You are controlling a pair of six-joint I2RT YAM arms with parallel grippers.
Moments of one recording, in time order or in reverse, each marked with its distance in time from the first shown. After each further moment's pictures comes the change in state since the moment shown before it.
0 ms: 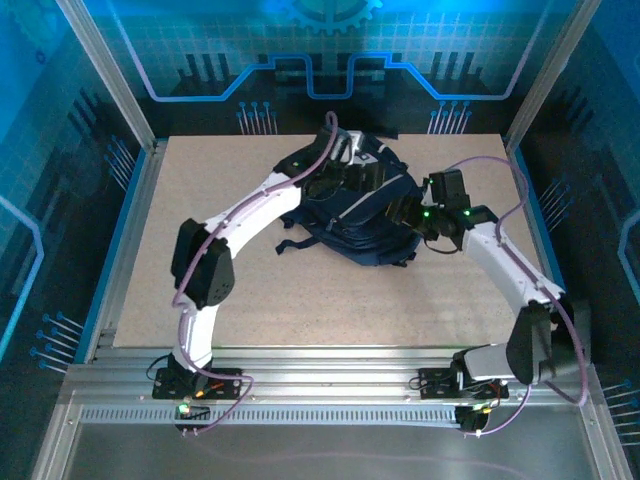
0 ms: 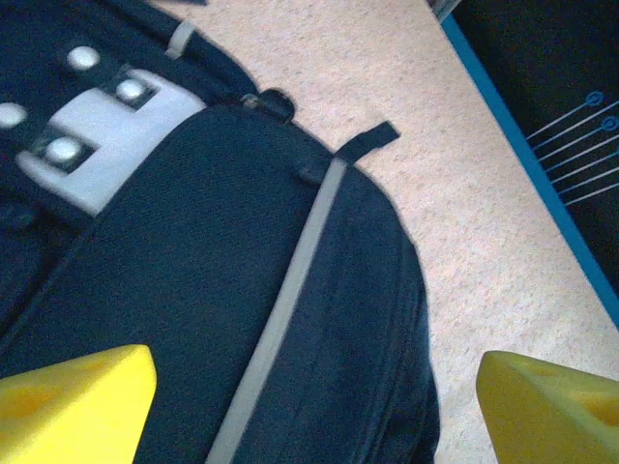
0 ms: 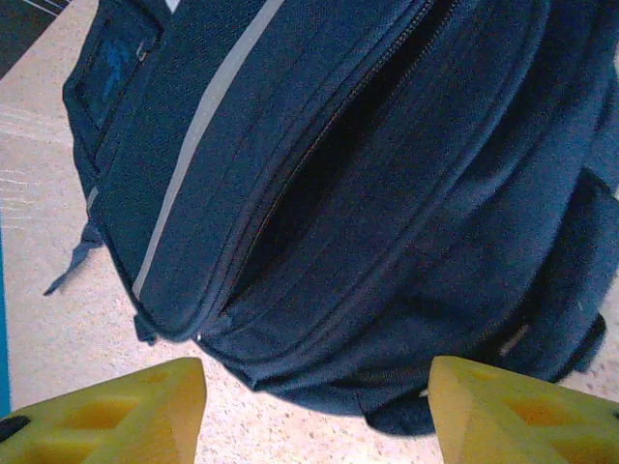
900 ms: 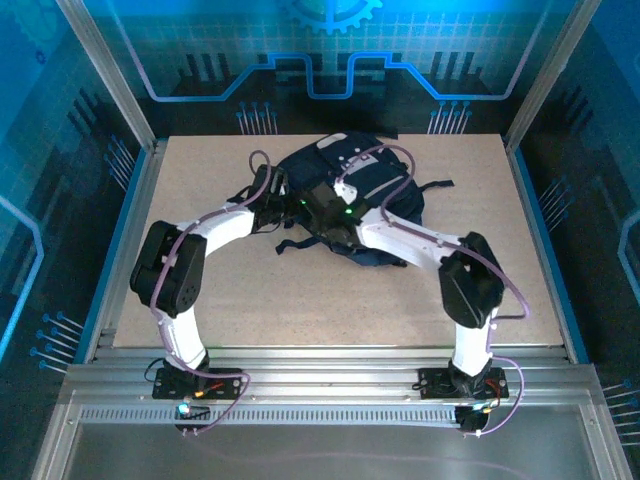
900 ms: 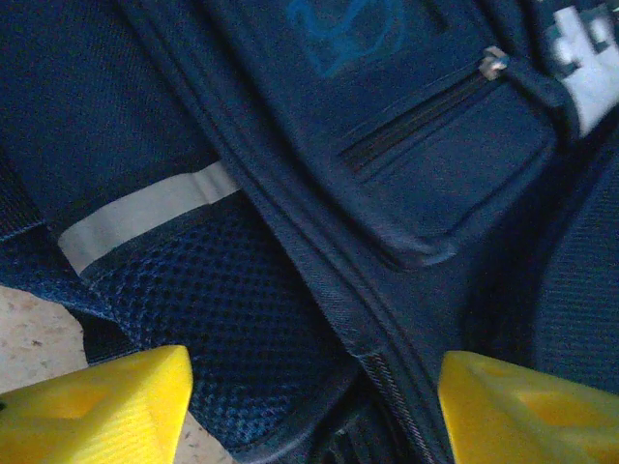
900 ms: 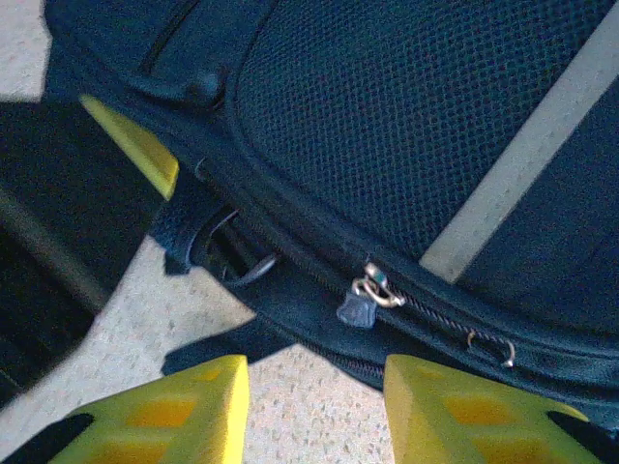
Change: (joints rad) left arm 0.245 -0.144 -0.640 0.350 -0.011 -0.274; right arm 0.567 0.559 0.507 -0.114 0.599 0.380
